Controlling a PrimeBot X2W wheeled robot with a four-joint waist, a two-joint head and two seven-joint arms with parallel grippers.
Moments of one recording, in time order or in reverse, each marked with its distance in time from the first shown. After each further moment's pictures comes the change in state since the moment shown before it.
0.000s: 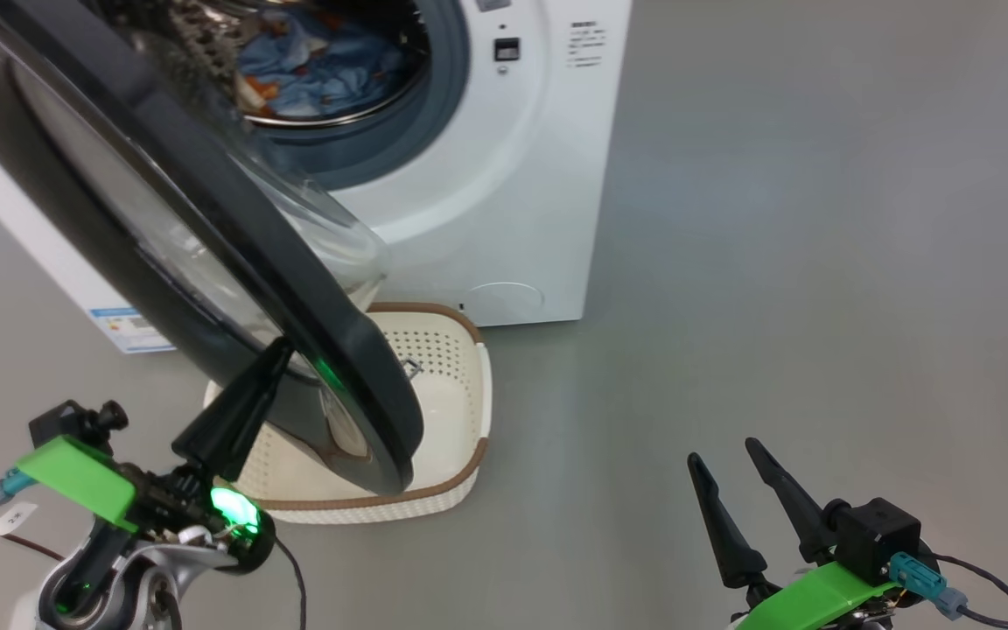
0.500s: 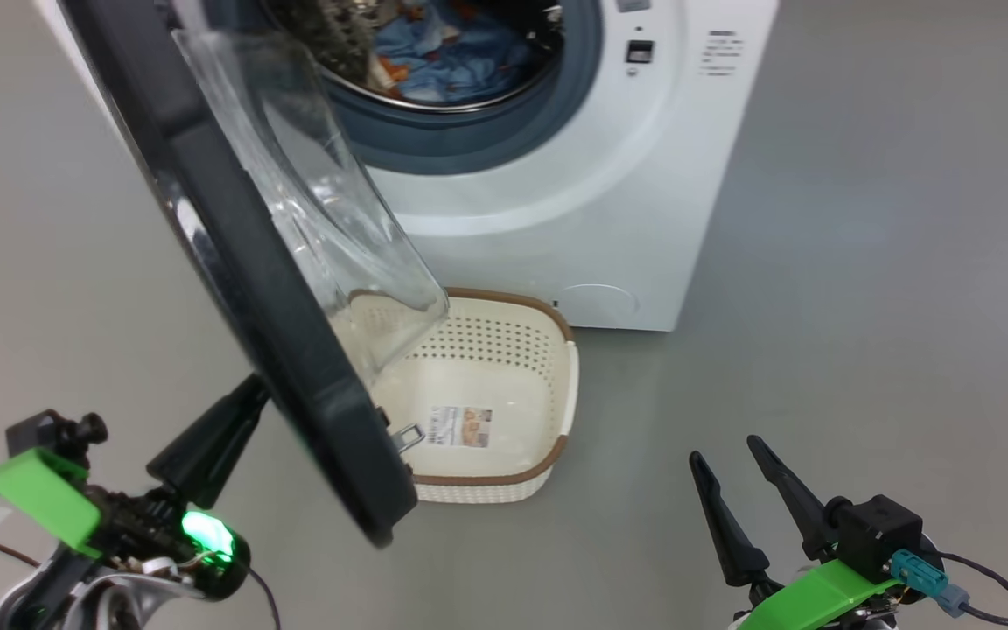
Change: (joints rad) left arm 0.053 0.001 0.079 -0.099 0.020 0.086 0.142; right arm 0.001 -0.006 0.001 -0.016 -0.007 0.000 0.014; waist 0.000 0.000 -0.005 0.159
